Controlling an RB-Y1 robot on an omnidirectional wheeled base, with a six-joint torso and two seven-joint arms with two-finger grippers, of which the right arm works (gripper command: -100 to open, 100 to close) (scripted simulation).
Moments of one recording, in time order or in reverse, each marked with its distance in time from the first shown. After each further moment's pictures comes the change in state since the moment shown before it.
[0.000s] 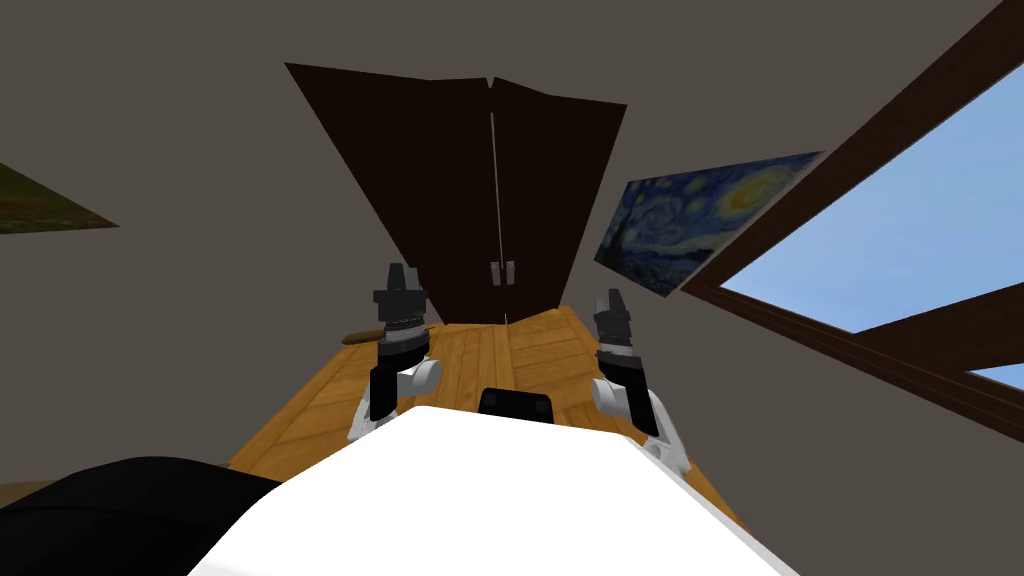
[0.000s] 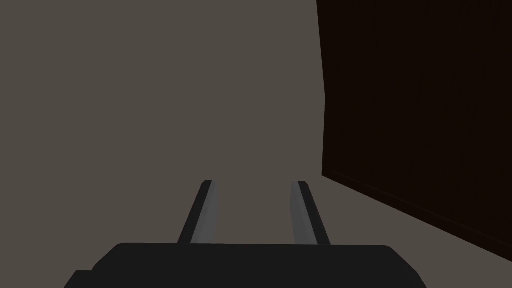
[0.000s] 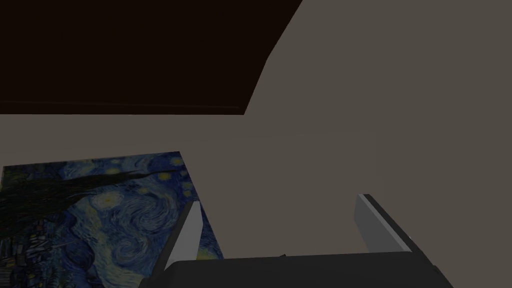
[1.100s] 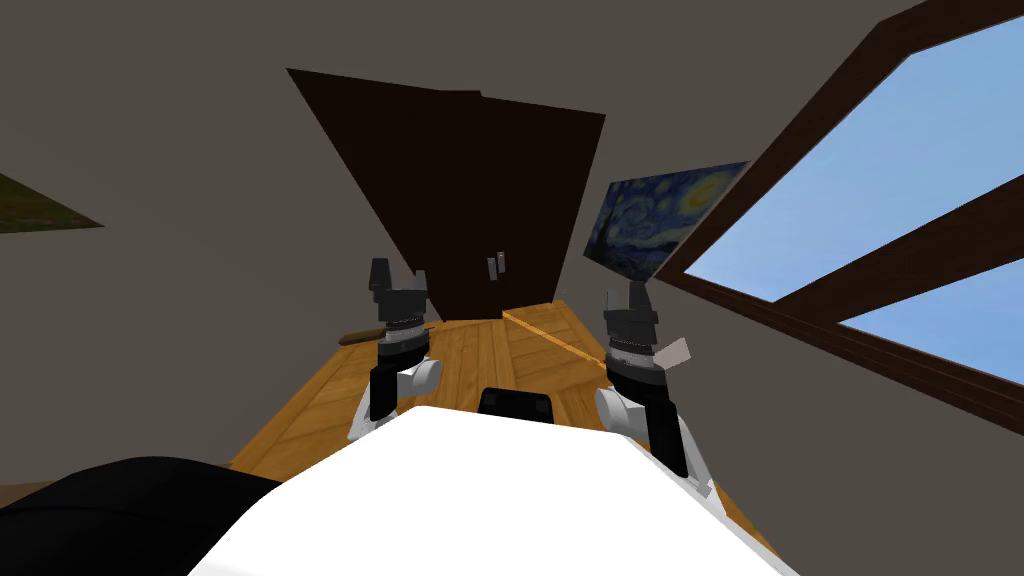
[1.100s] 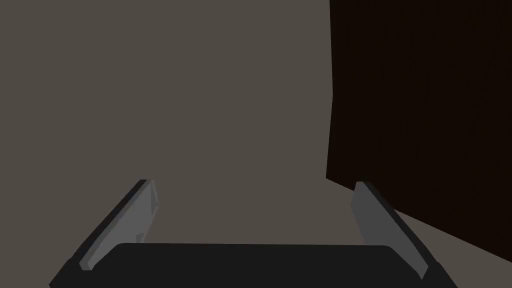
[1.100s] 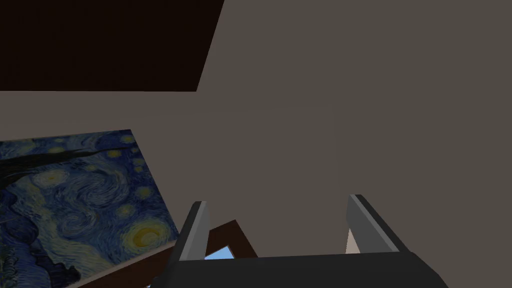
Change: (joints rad) arm 0.113 0.030 0.065 -0.233 -0.019 -0.002 0.040
